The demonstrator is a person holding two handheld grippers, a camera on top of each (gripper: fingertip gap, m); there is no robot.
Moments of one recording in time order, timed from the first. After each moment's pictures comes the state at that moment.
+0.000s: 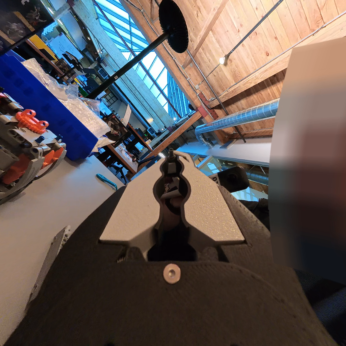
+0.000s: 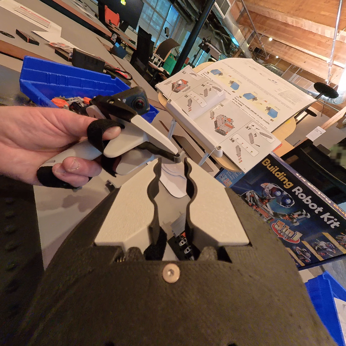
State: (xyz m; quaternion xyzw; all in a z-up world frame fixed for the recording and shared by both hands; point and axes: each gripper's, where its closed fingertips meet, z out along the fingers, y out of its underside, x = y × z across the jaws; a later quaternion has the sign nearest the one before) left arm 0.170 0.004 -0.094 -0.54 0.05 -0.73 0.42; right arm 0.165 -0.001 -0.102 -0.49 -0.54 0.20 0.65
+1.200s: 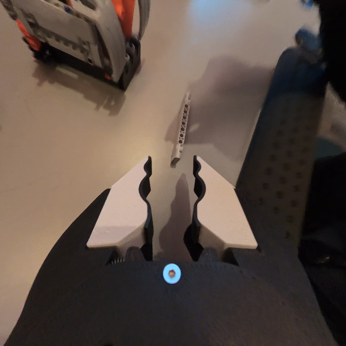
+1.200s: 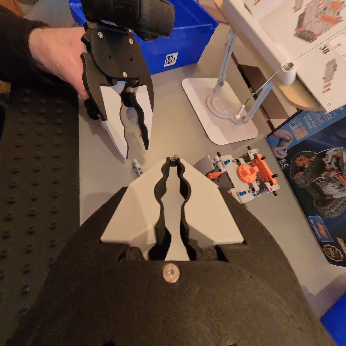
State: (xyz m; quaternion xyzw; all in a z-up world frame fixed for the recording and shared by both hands) left arm 0.157 -0.009 -0.259 -0.85 0.35 -0.26 0.29; right arm 0.208 0.030 -0.168 -0.57 -0.66 0.25 0.42
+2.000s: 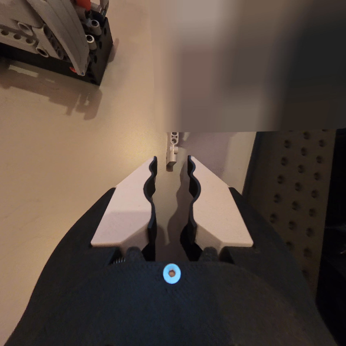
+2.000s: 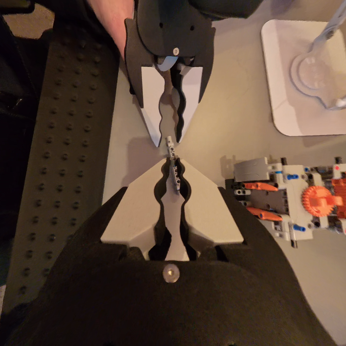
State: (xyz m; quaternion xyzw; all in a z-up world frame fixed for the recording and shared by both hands) left arm 0.174 -0.014 -0.287 -0.84 0.42 -0.24 0.26; right arm 0.203 0.001 -0.218 -0.54 -0.77 0.25 0.24
